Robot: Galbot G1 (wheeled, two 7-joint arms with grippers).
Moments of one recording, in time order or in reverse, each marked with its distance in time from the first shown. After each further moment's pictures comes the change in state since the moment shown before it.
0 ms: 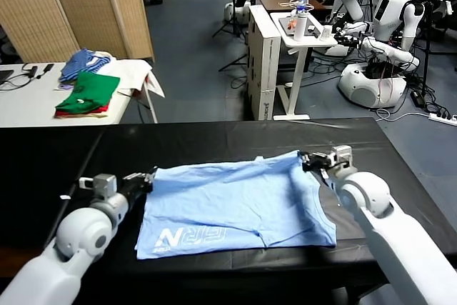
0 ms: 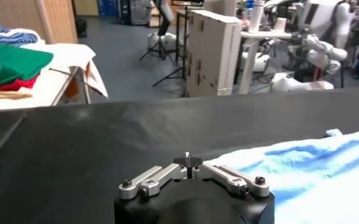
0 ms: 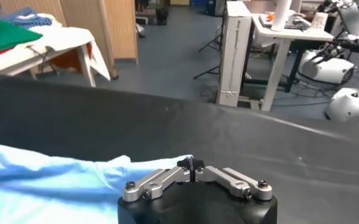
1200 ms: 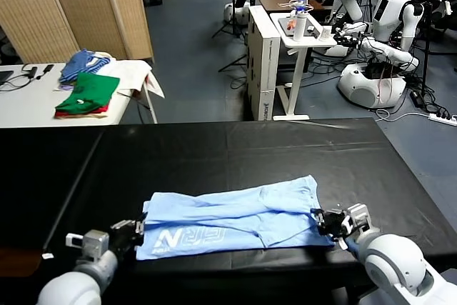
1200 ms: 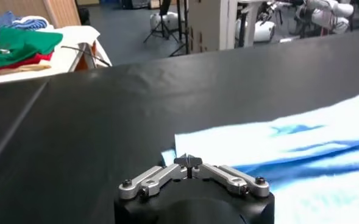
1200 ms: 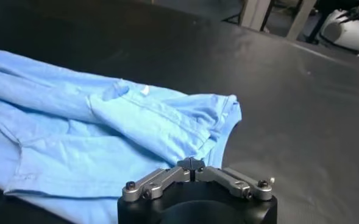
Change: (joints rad) left arm 0.416 -0.098 -0.146 -0.149 0.261 -0.023 0.034; right arm -0.297 -0.082 0.043 0.119 -0.032 0.000 -0.020
